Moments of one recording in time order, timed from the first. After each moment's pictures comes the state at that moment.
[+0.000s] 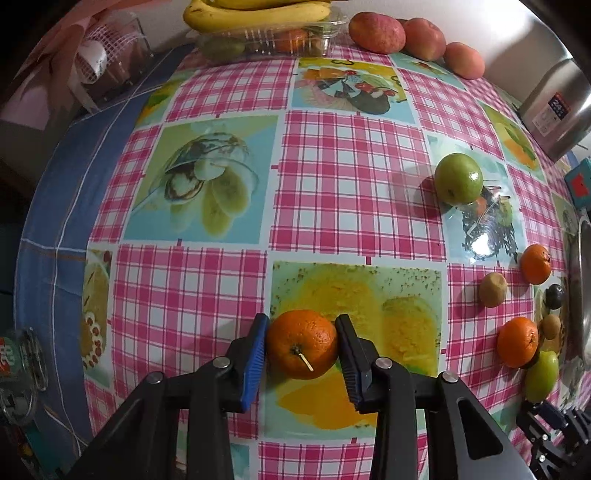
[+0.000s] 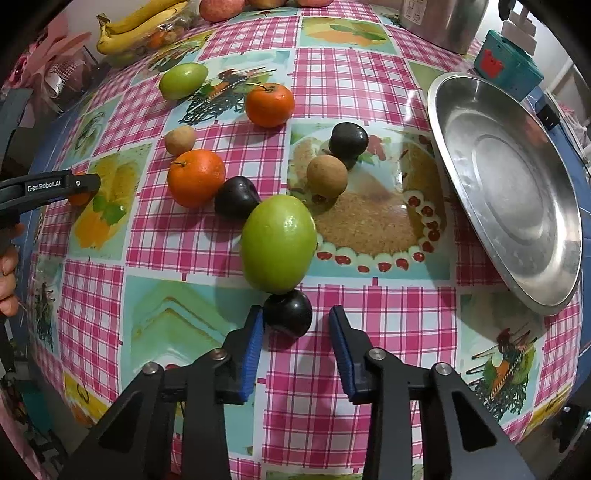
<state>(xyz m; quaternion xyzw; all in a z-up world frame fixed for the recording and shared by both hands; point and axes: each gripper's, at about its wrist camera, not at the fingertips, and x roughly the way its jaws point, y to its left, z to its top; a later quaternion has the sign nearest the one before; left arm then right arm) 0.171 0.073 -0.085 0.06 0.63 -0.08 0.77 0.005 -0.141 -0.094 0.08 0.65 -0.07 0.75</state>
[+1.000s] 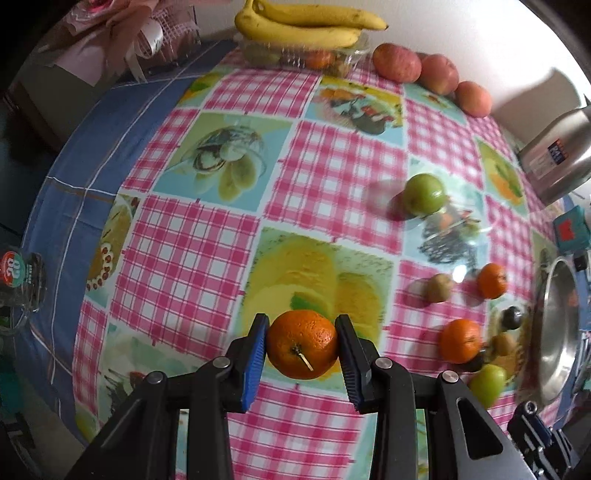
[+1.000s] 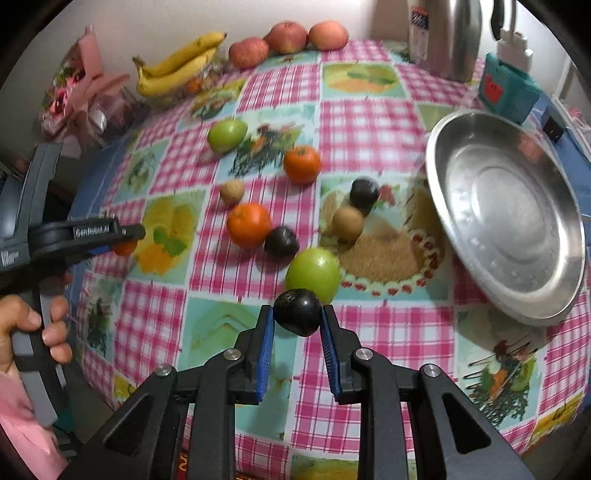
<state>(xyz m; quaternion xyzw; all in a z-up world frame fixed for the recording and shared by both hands) 0.110 0.066 -0.029 -0.02 0.63 -0.02 0.78 -0.011 -0.165 -0.025 0.14 0.59 -0.01 0.79</state>
